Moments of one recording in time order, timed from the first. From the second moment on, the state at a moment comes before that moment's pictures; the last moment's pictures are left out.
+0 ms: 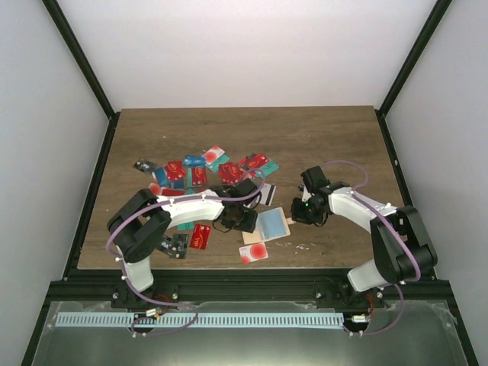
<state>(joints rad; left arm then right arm) -0.89 1.82 1.11 -0.55 0.11 -0.60 0.37 1.47 0.77 -0.58 -0.26 0.50</state>
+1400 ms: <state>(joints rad) -0.94 1.65 0.86 -0.32 0.26 -0.66 0.63 0.72 0.28 -0.48 -0.58 1.21</state>
